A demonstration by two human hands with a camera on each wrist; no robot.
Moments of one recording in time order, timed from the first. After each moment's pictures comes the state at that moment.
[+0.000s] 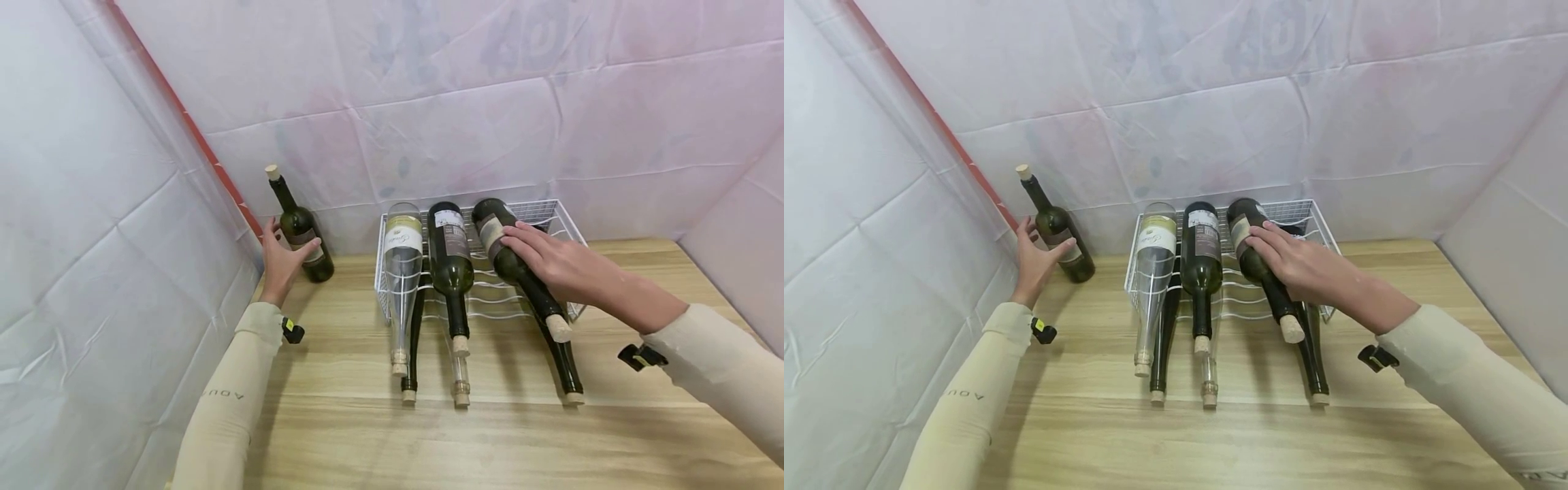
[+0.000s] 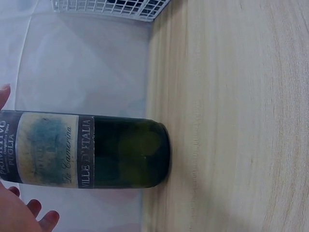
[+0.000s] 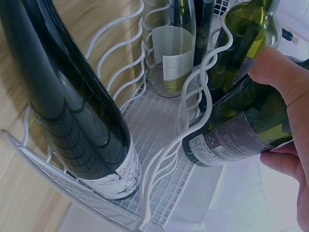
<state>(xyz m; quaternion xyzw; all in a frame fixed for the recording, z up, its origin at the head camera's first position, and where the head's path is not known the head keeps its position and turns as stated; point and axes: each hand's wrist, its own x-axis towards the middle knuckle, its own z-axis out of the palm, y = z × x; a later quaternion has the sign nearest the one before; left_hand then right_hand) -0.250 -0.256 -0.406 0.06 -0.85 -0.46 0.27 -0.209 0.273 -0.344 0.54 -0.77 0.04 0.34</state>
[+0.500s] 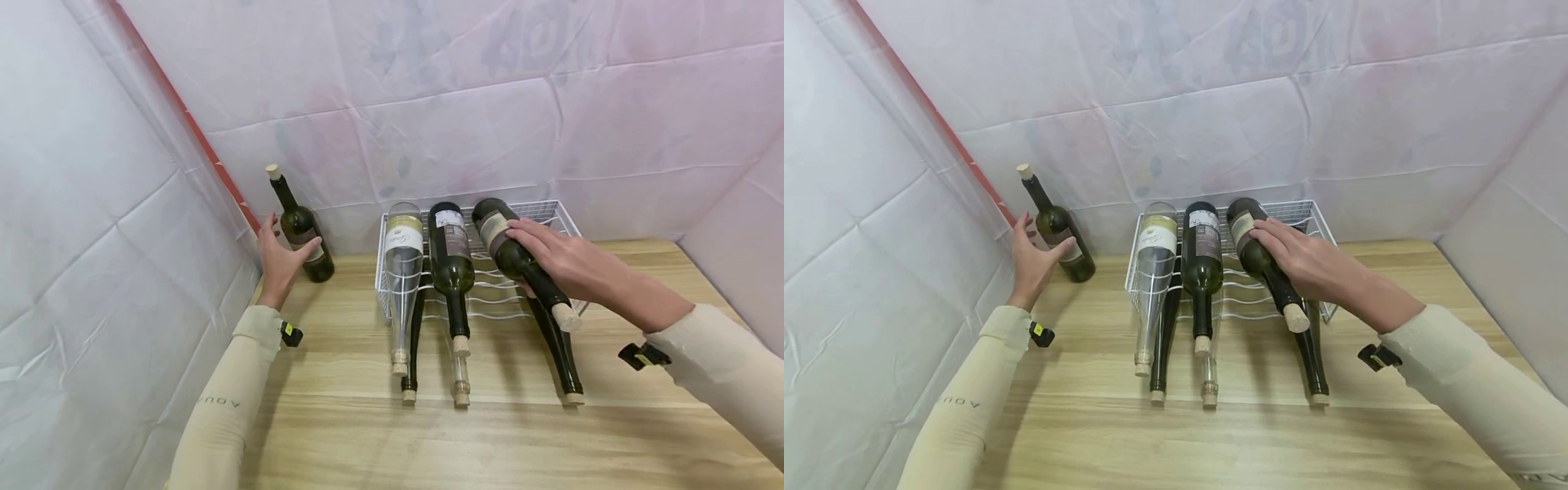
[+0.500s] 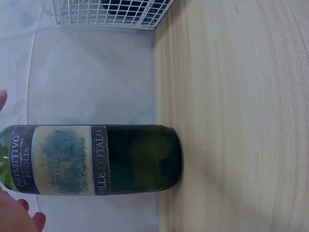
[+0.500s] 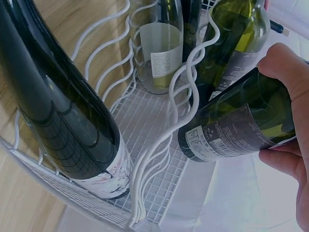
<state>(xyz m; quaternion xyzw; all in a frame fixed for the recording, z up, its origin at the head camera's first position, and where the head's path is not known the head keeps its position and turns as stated) -0.241 -0.249 -0.397 0.03 -0.85 -0.40 0.33 -0.208 0.275 -0.334 0.54 -0.77 0.09 0.34</state>
